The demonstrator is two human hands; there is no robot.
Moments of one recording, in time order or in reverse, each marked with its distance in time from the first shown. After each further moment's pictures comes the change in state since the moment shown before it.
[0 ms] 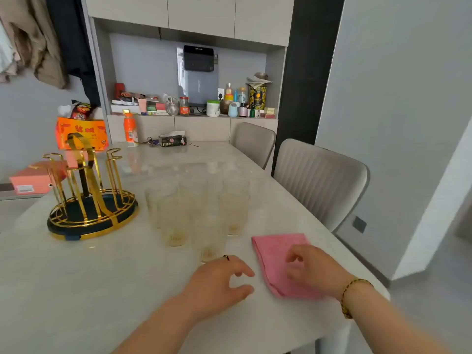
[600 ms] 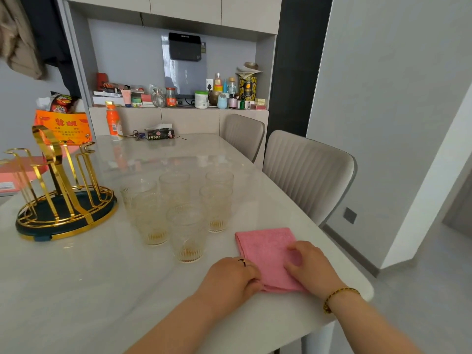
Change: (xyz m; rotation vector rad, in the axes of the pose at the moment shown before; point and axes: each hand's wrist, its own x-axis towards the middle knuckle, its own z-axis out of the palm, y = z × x) left_hand 0.045 0.011 0.049 0.216 -0.064 0.225; right_hand 0.010 0.048 0.018 -0.011 0.163 0.102
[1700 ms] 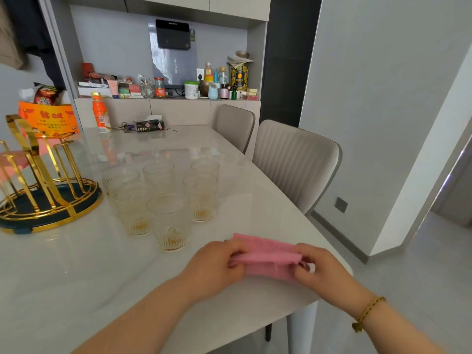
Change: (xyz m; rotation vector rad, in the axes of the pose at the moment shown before) left_hand -0.002 0.030 -0.026 -0.298 0.077 -0.174; right_hand -0.051 0.010 -0.035 0.404 -0.051 -0.216
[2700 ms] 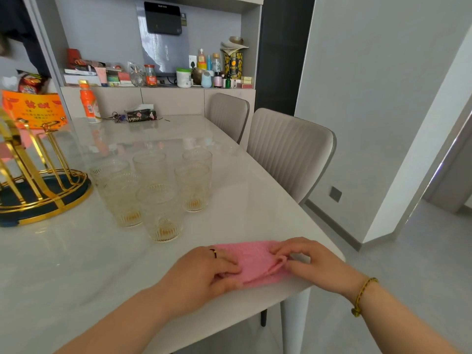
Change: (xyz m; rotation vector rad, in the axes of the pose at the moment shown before) left_hand -0.020 -0.018 0.005 0.140 -0.122 0.173; right_hand 0.003 0.015 -0.005 0.024 -0.196 0.075
